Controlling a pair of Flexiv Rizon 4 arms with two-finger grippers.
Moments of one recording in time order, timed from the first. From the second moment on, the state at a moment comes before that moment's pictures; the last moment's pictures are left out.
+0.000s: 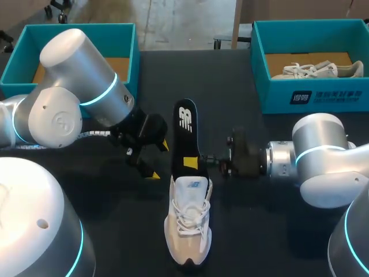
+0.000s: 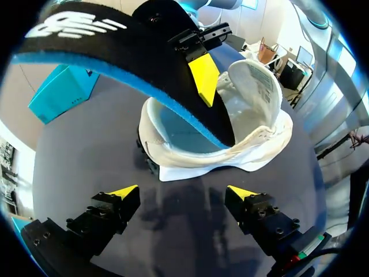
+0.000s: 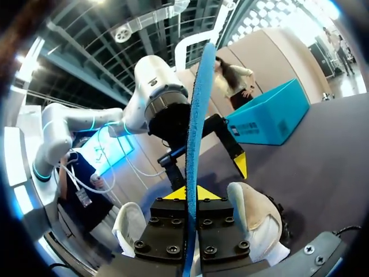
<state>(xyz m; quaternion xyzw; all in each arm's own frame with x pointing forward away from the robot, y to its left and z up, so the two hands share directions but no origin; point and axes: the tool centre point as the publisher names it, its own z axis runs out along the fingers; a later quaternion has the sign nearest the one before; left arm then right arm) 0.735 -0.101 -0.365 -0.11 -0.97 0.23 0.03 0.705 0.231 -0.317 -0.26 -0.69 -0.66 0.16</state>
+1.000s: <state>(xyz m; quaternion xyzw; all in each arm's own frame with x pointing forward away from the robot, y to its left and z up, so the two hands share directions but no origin) 0.735 -0.101 -0.365 -0.11 -0.97 0.23 0.03 0.677 0.224 -0.335 -0.27 -0.69 -0.65 0.17</state>
